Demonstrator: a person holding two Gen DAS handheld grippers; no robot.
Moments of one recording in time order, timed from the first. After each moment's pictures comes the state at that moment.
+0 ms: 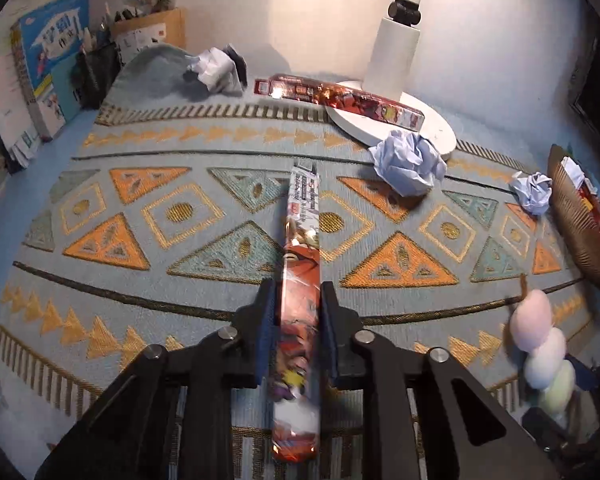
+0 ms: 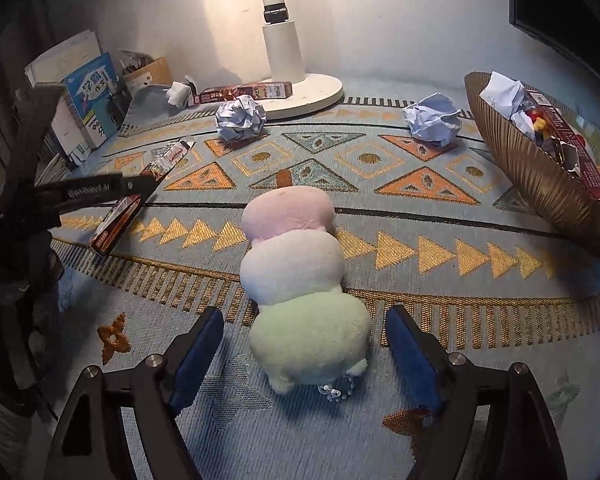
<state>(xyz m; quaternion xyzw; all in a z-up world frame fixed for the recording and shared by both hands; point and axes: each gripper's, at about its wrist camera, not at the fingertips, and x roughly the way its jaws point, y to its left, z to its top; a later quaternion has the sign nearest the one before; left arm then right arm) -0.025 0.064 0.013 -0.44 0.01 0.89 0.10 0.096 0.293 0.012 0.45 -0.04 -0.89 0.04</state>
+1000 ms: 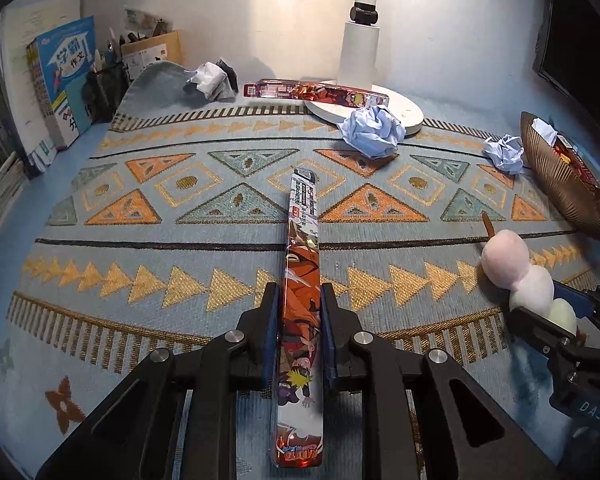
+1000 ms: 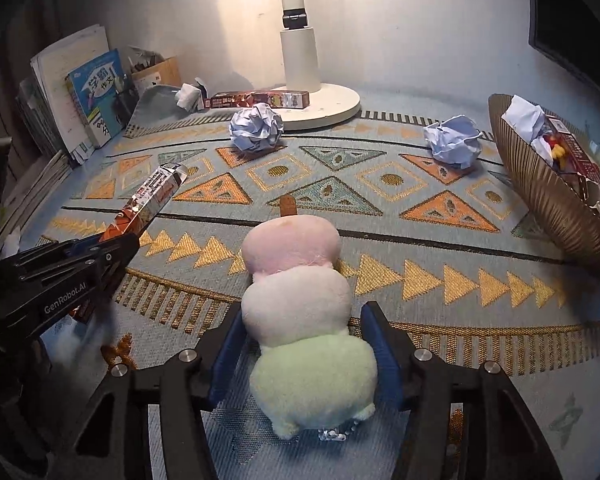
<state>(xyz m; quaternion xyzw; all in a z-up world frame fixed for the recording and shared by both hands) 0.028 0.071 0.009 -0.42 0.03 0.90 0.11 0.083 0.274 0.015 0.43 -0.02 -0.90 0.04</state>
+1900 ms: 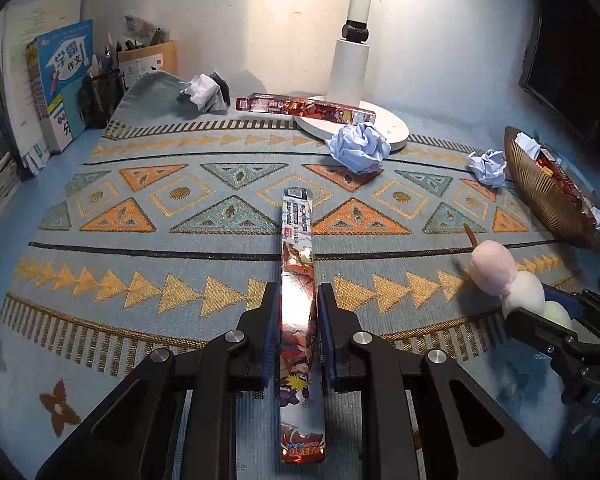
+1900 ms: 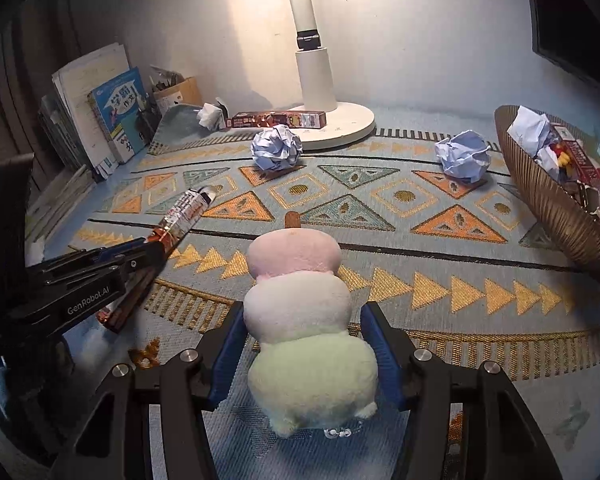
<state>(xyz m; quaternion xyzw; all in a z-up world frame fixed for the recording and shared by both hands) 0.033 0.067 0.017 -0.40 0.01 0.90 0.14 0.091 0.284 0.027 0.40 -0.06 -0.91 0.09</state>
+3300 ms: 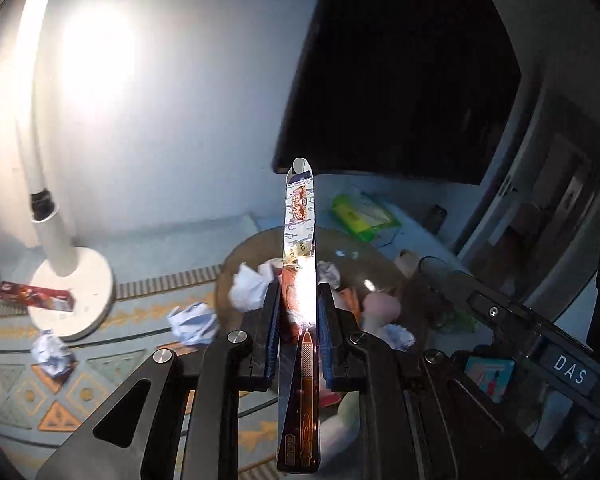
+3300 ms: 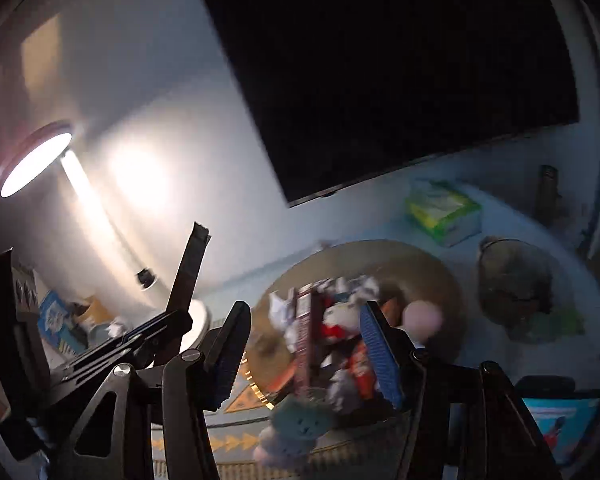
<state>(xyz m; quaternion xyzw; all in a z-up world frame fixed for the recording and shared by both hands) 0.020 0.345 0.161 -0.34 0.00 0.86 0.39 0.131 0.507 0.195 0.25 -0.20 -0.94 -0.14</state>
